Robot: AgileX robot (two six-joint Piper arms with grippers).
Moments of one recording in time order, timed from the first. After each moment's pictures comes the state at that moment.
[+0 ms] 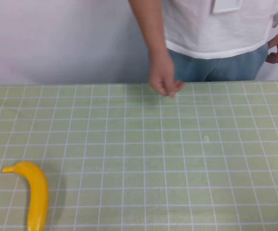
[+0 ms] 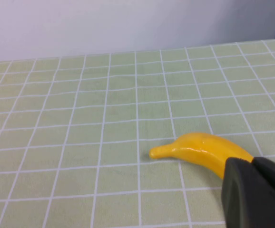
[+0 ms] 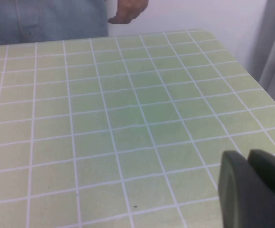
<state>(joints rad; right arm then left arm) -0.10 -0.03 0.03 -0.30 0.33 0.31 -0.16 -0.01 0.03 0.34 0.37 -0.20</state>
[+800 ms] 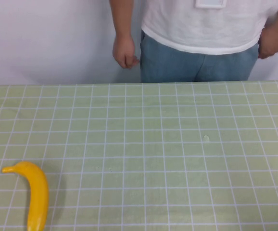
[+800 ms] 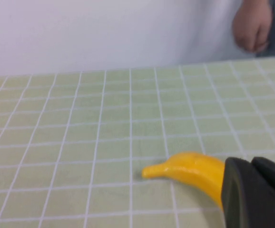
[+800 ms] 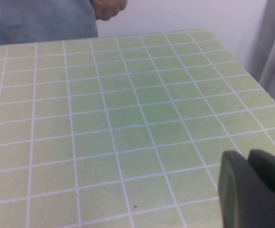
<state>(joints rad) -0.10 -0.03 0.03 -0.30 0.33 0.31 -0.16 -0.01 0.03 0.34 0.32 -0.21</state>
